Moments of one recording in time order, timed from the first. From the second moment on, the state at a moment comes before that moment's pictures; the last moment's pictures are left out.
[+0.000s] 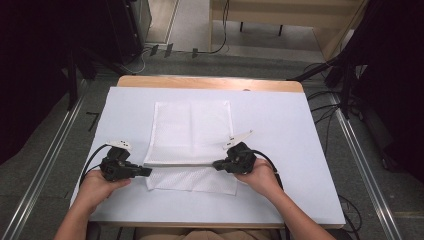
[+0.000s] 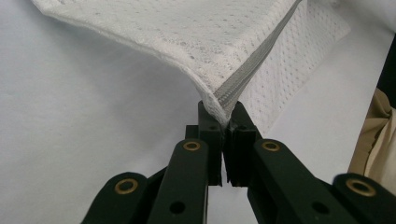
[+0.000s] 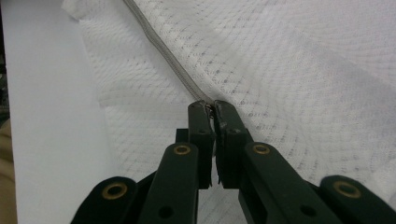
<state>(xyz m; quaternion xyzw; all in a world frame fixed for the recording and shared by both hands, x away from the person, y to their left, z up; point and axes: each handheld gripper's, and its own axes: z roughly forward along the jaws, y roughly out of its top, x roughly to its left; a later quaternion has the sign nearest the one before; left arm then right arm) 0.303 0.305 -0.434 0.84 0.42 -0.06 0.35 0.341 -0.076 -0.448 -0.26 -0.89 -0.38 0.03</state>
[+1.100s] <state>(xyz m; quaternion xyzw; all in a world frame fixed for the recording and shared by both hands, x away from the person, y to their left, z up) 0.303 0.304 -0.436 0.84 0.41 -0.07 0.34 0.343 -0.122 -0.447 -0.29 -0.88 -0.37 0.03</state>
